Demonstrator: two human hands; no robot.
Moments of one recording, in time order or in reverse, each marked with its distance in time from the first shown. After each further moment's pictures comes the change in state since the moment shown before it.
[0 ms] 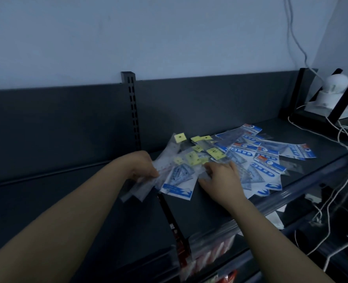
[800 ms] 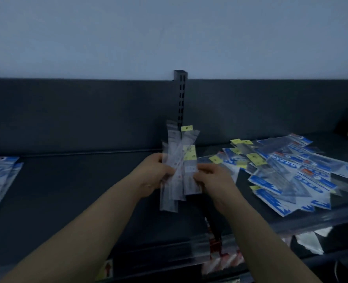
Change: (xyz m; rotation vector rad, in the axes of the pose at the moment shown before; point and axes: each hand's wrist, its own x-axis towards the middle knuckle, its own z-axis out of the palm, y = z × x) left_hand -0.088 -0.050 0.016 -0.914 0.196 0.056; right_hand -0.014 -0.103 0.014 1.044 -0.353 0.300
